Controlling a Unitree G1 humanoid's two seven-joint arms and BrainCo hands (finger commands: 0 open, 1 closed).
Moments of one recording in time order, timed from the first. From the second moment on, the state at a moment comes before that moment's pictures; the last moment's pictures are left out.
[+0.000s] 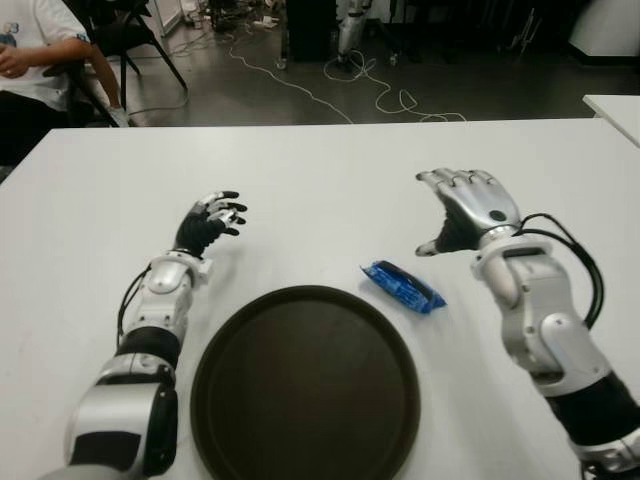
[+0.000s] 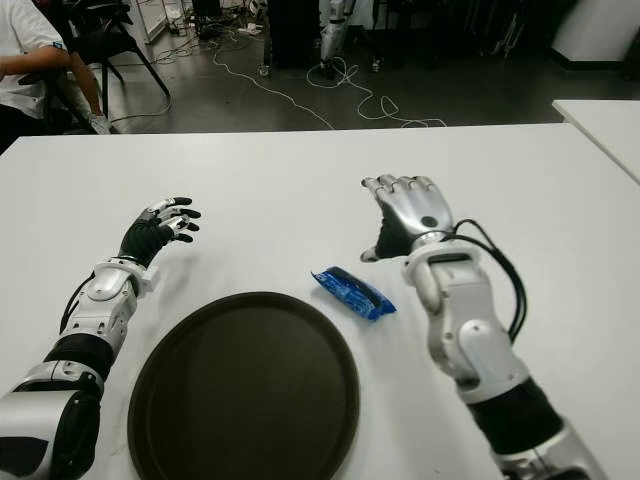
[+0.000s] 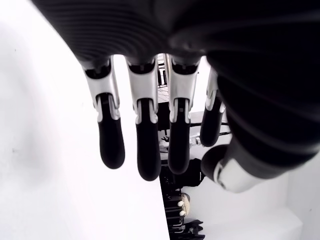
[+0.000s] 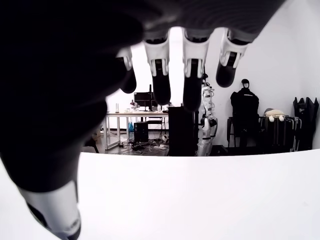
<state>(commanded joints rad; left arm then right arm) -0.63 0.18 0.12 1.06 -0.02 -0.33 -0.19 -0.31 -0.33 0.36 -0.19 -1.15 0.46 0.32</state>
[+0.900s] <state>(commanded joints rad) -0.63 0.18 0.11 1.05 -0.01 -0.32 -0.17 -0.31 -0.28 0.42 -0.17 -1.24 0.51 0.36</state>
